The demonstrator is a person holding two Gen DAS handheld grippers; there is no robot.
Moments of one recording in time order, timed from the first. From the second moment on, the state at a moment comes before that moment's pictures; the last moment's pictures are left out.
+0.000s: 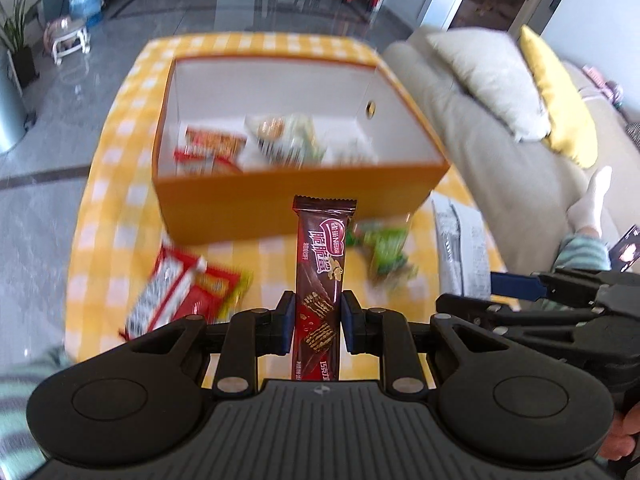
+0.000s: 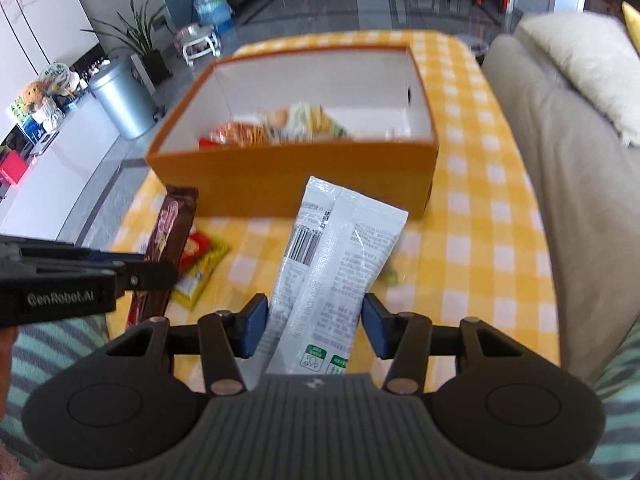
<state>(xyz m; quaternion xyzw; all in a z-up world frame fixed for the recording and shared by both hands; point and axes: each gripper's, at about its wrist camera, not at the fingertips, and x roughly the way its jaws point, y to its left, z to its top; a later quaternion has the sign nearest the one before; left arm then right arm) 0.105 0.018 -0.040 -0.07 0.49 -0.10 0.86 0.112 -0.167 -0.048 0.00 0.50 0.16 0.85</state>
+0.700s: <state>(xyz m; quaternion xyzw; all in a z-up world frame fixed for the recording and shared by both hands) 0.189 0.015 -0.001 -0.04 0.44 -0.10 0.89 0.200 -0.131 -0.009 -0.07 0.43 0.19 0.88</state>
